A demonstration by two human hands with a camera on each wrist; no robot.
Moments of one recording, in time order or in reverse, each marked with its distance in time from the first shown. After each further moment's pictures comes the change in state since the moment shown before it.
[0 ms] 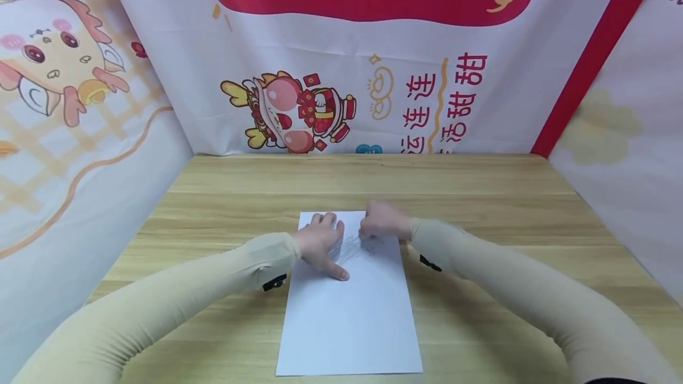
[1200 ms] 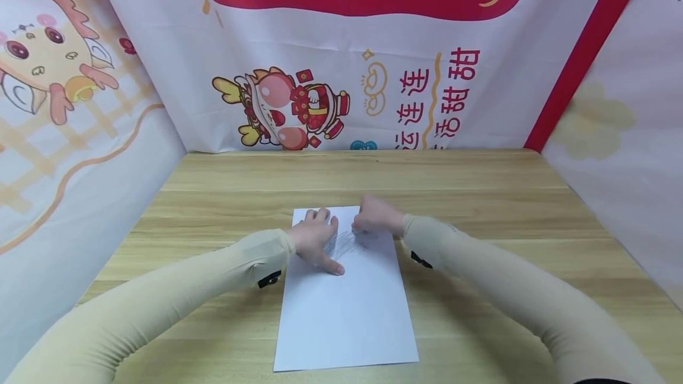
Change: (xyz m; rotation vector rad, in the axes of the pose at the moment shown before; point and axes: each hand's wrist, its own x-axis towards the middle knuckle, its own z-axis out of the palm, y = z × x) left_hand 0.007 0.002 0.002 -0.039 -0.003 -0.030; right_hand -0.004 -0.003 0.003 -0.012 0.023 0.018
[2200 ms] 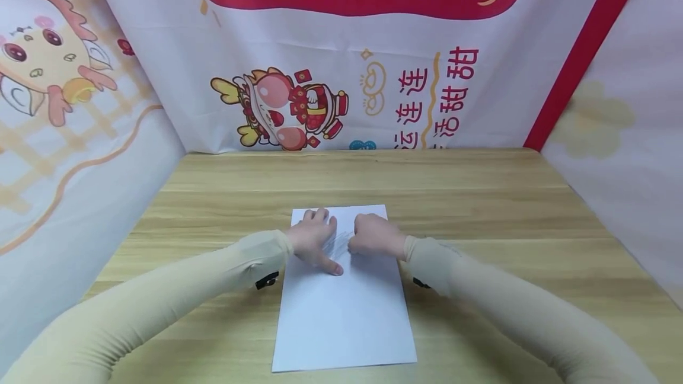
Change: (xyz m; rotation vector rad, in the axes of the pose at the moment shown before) left_hand 0.000 -0.001 -0.001 -0.021 0.014 0.011; right_hand -0.019 -0.003 0.016 -0.125 0.013 -0.053
